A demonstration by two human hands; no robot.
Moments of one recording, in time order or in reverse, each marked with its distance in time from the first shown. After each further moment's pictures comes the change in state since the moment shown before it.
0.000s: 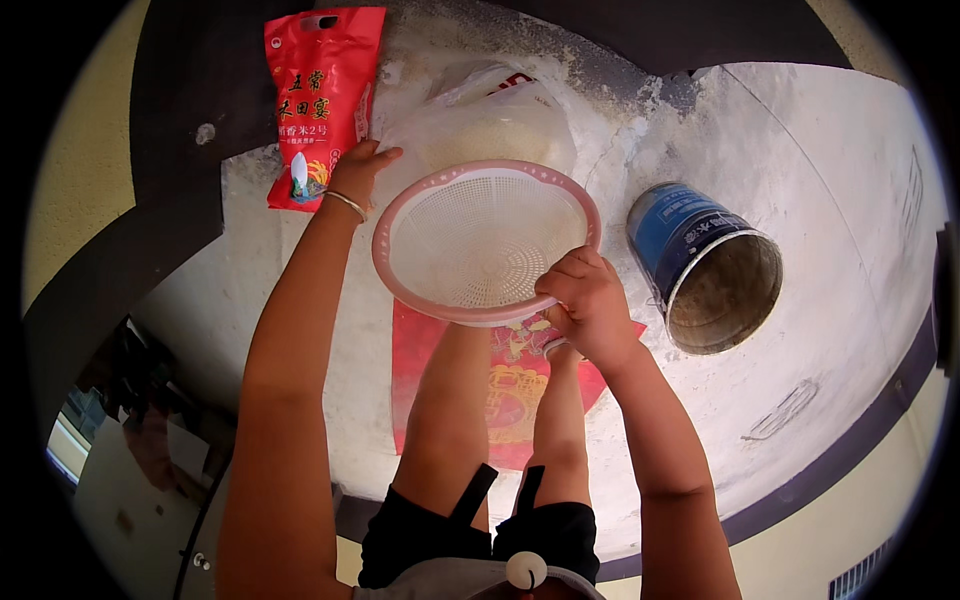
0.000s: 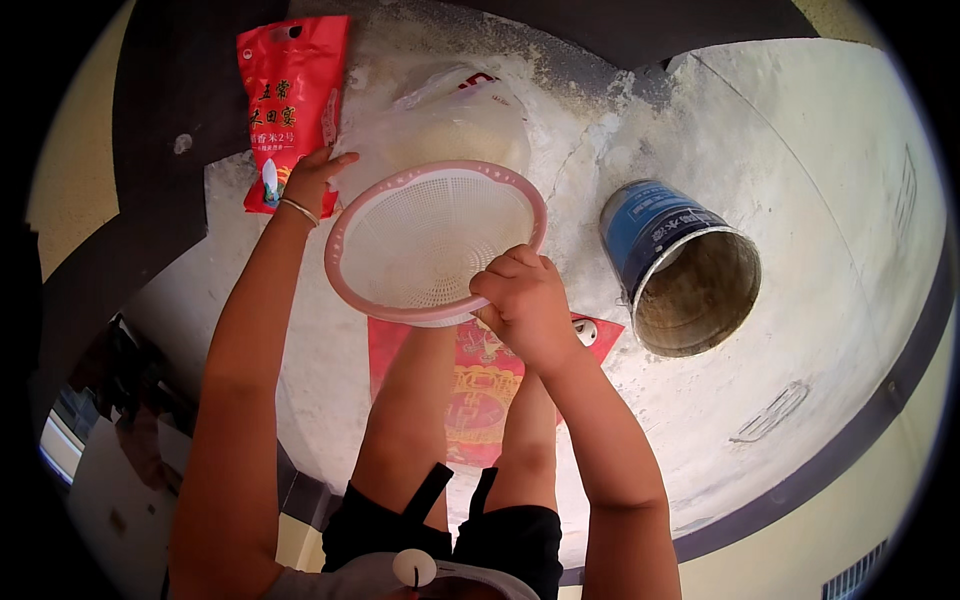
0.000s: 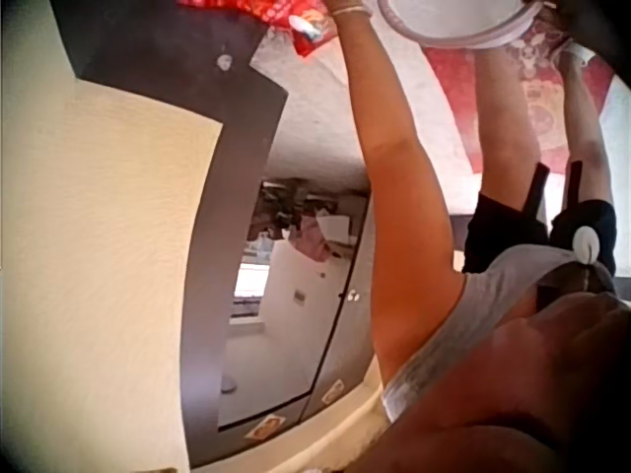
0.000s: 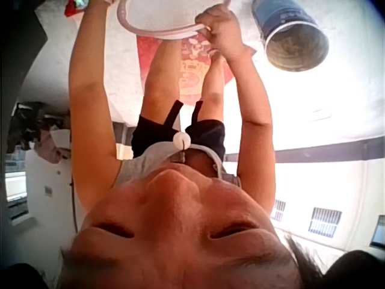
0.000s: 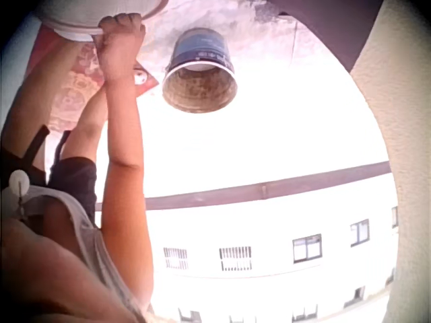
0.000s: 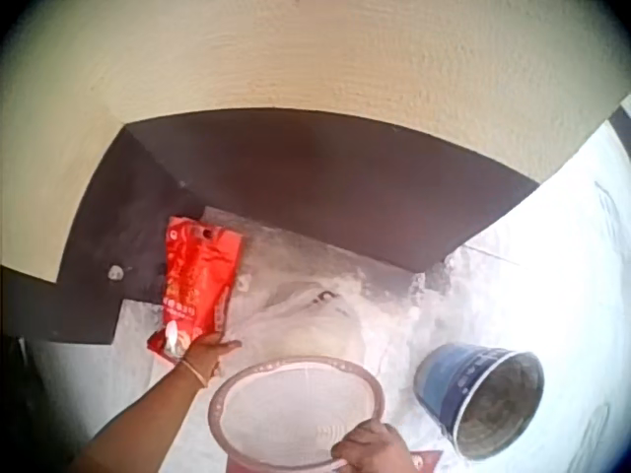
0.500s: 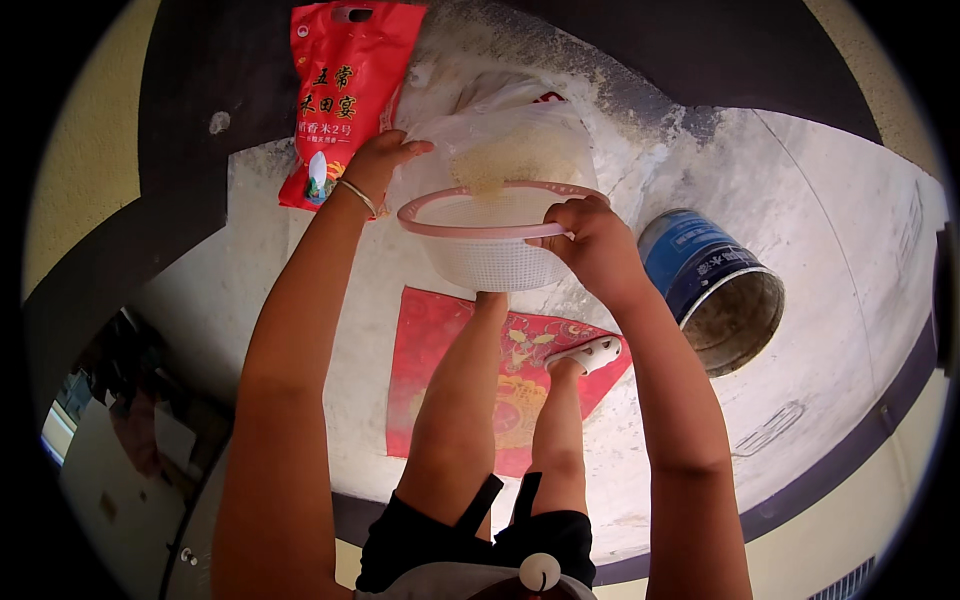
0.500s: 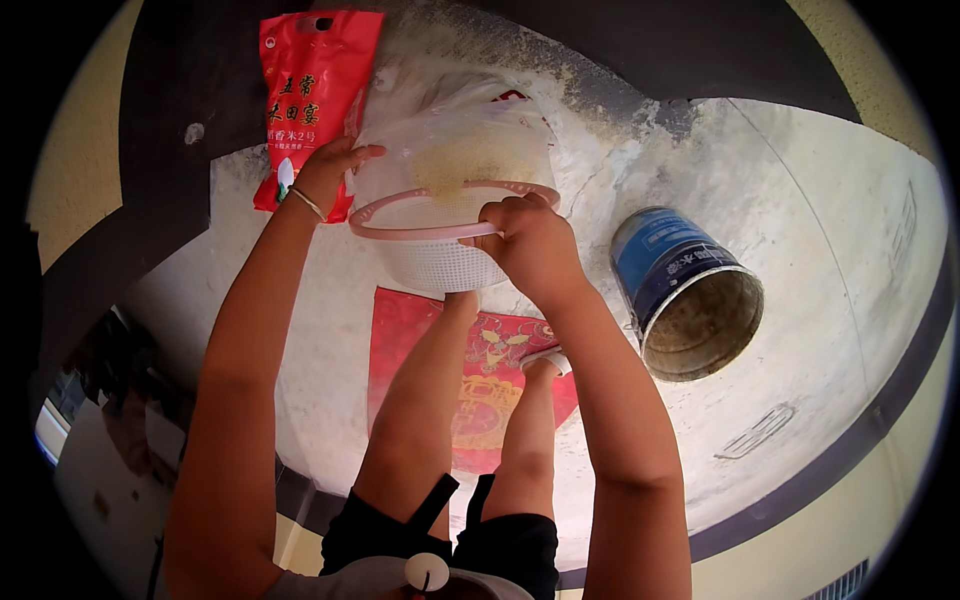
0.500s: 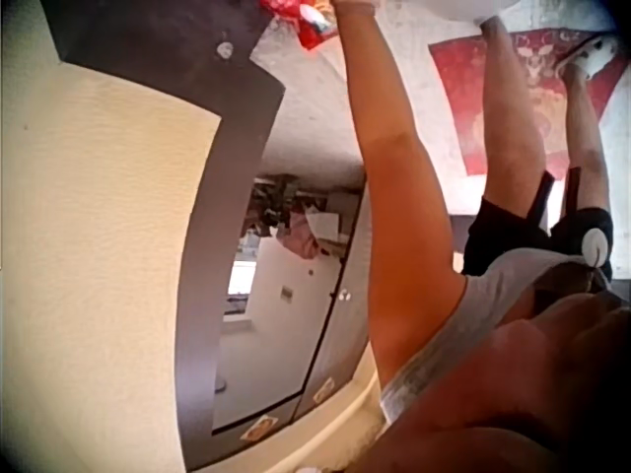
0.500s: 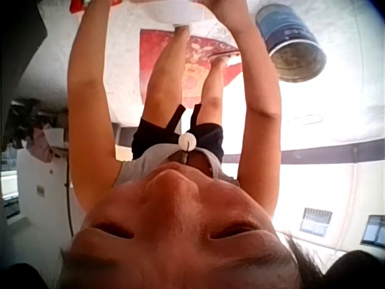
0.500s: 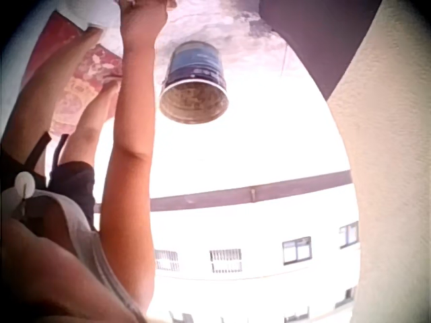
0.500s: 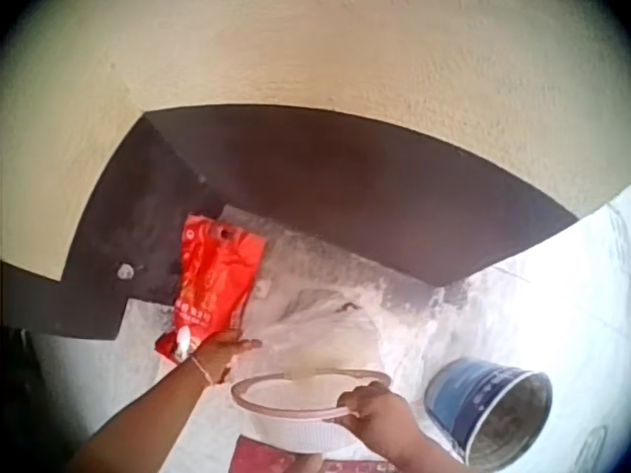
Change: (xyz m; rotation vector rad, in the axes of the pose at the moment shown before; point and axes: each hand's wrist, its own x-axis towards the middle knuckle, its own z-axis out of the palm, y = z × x) left_hand 0.037 0.003 -0.035 -0.207 -0.174 0.104; right_hand 0.101 0.011 0.018 -0.050 -0.084 0.185
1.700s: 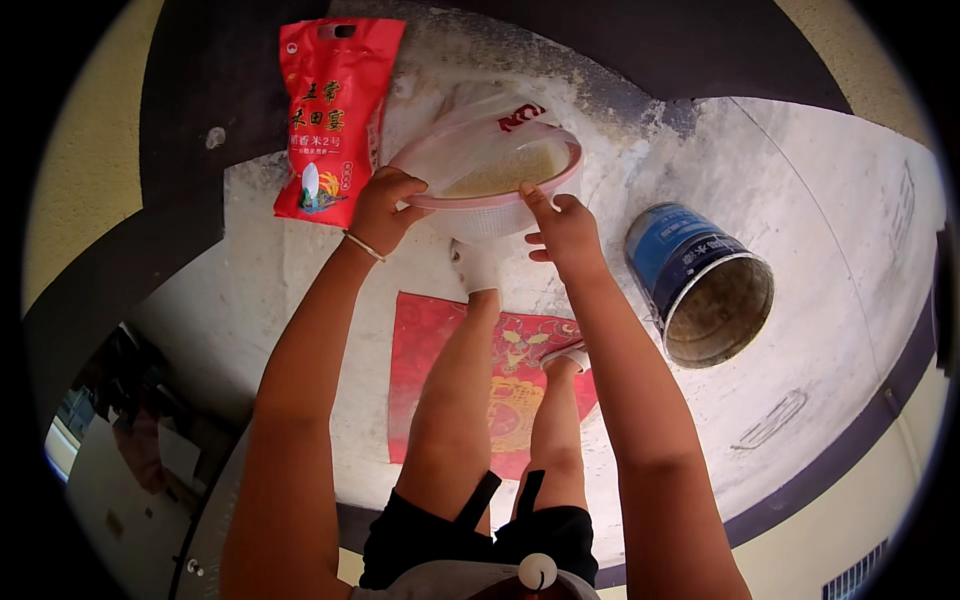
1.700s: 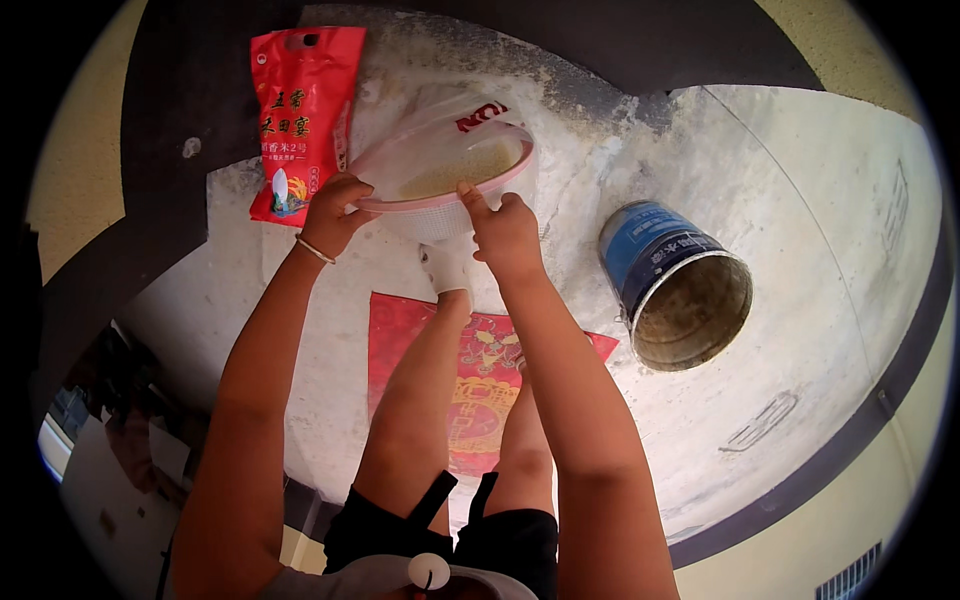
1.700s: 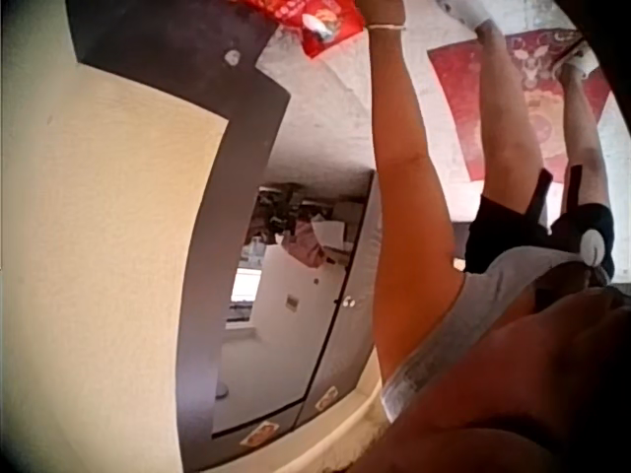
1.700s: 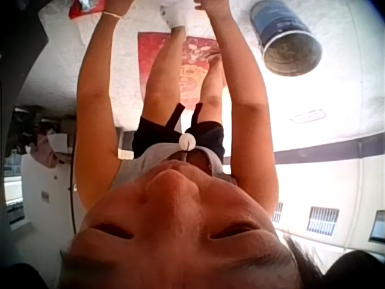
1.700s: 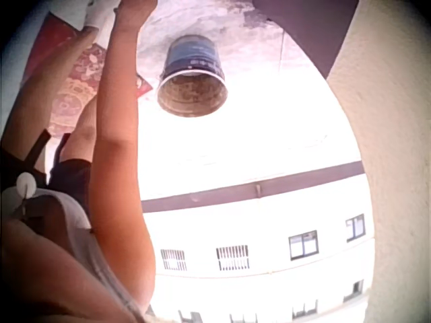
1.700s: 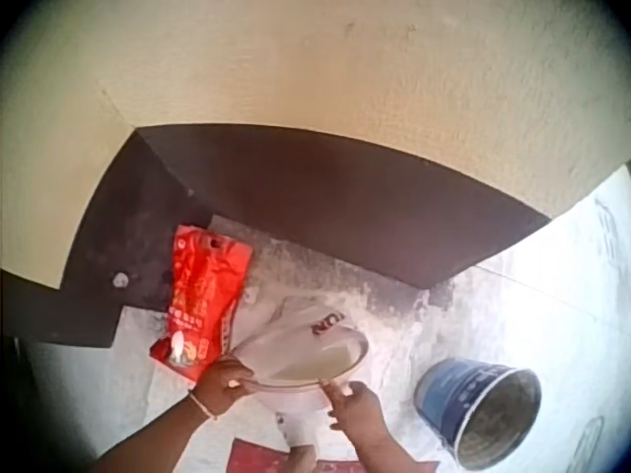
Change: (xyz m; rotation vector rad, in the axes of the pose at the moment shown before) left_hand -0.052 -0.014 0.039 0.790 0.053 0.657; right_hand 0.012 -0.007 0.013 0.647 0.072 0.884
